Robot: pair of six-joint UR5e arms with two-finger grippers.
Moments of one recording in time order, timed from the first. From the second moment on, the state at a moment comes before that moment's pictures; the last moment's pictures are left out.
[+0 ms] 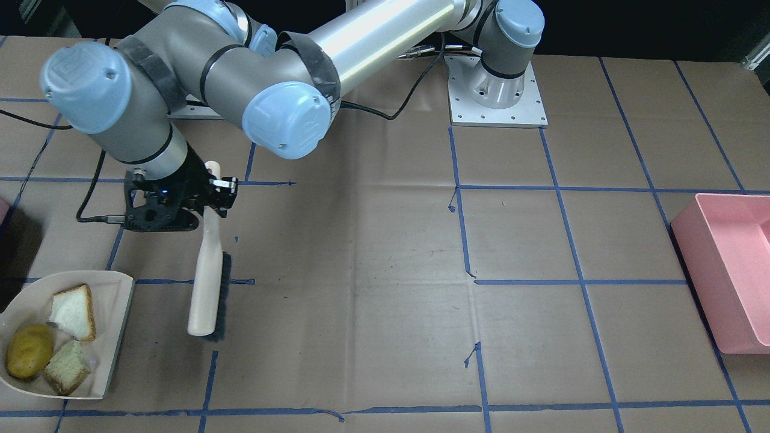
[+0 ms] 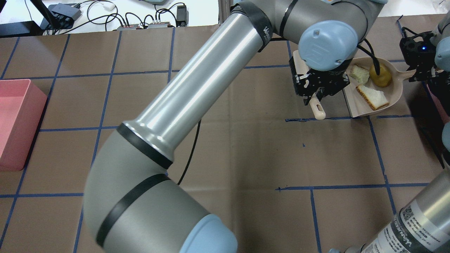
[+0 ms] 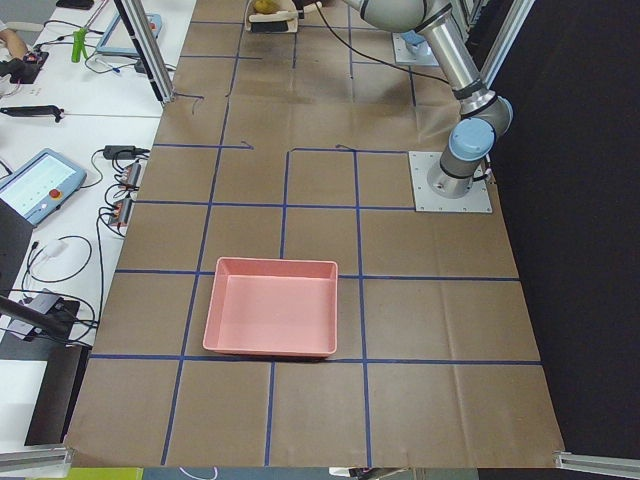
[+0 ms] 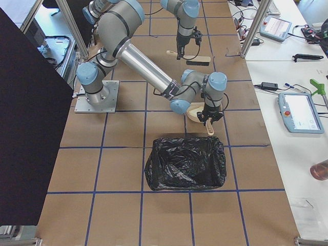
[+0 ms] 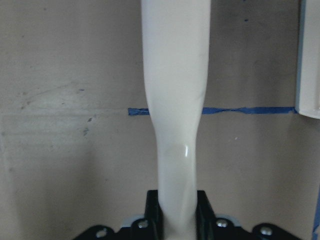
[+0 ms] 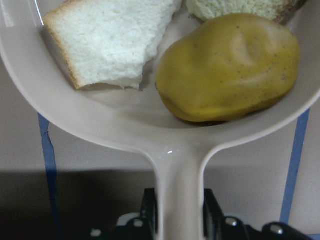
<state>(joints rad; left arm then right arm) -2.24 -2.38 -0.70 -1.80 1.54 -0.70 1.06 -1.00 1.49 -2.17 -1.65 -2.09</state>
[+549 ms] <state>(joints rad) -2.21 -1.92 -1.46 -1.50 1.53 -0.70 1.09 -1.03 1.49 -2.14 -1.61 -2.07</state>
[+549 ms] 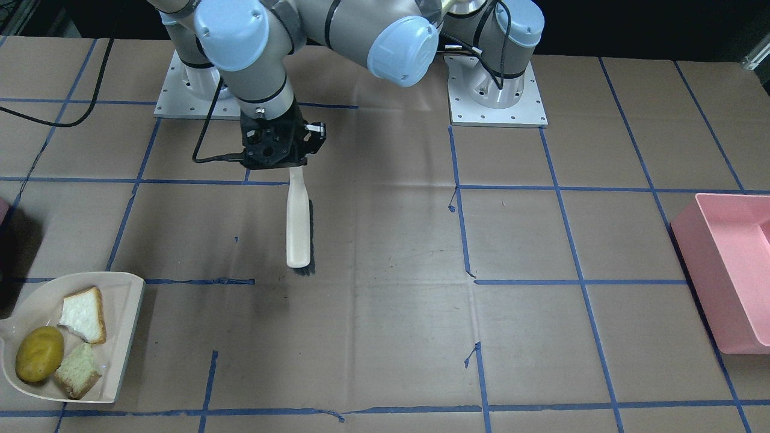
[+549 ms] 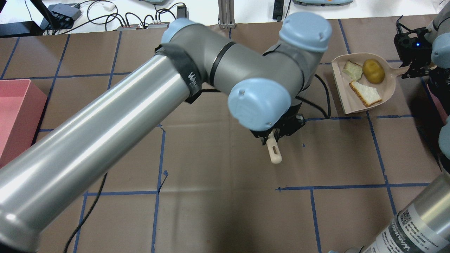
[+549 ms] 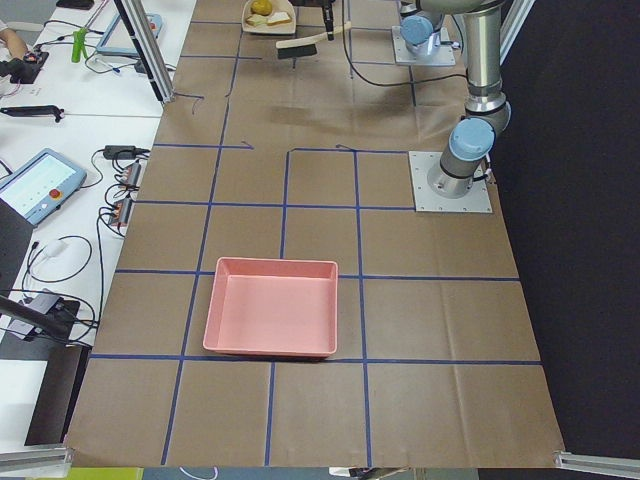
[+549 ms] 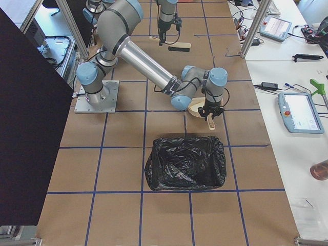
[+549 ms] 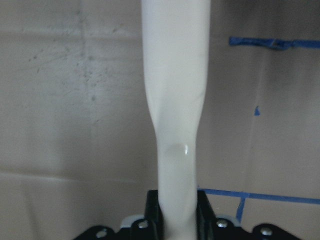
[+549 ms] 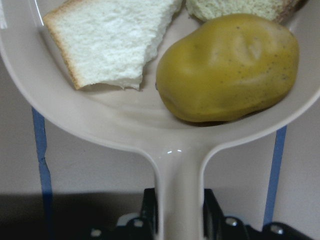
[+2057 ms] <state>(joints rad) -2.28 -1.55 -2.24 -0.96 1.45 -0.66 1.08 -1.21 1.36 -1.73 -1.59 -2.03</state>
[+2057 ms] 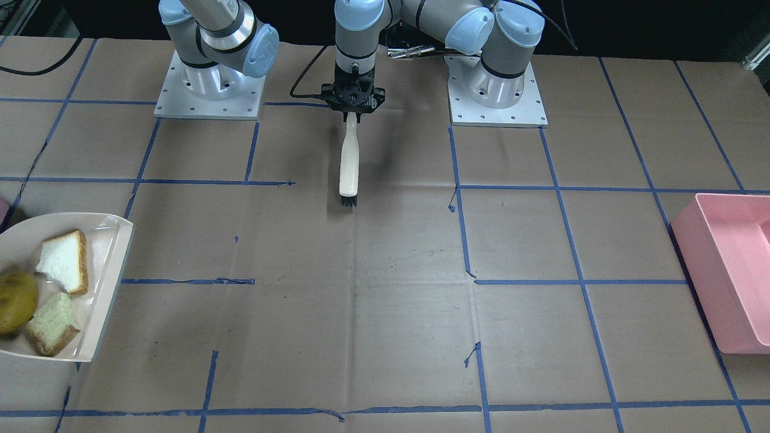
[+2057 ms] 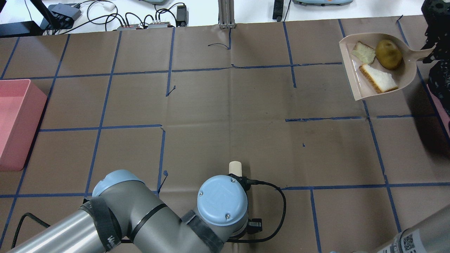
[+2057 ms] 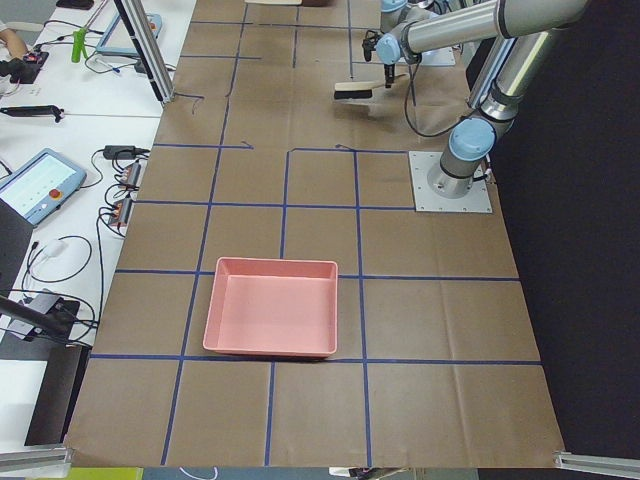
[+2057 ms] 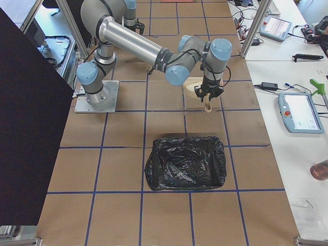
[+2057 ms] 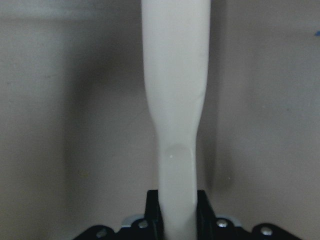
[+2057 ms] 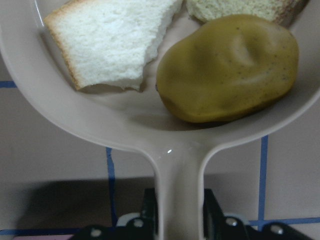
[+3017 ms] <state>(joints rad) -2.28 -1.53 -2.32 -0.90 1.45 -0.76 0.83 -1.23 1.30 -1.74 -1.69 -2.27</state>
